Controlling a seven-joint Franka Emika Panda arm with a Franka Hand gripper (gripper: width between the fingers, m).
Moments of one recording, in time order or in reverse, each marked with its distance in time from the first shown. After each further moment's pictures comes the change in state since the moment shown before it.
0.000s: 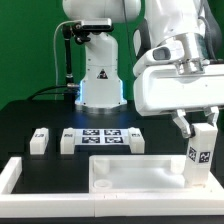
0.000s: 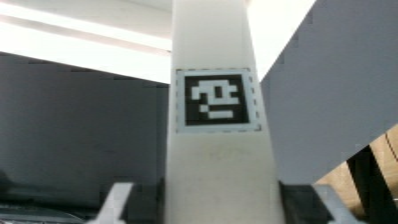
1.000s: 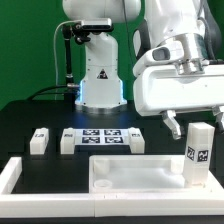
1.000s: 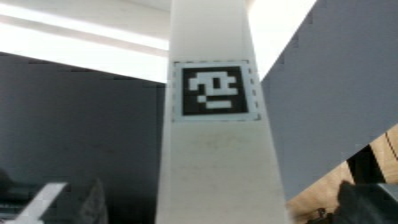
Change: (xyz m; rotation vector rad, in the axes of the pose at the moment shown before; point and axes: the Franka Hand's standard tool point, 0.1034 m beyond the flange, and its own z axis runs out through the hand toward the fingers) arm 0.000 0.000 0.000 0.000 0.000 0.000
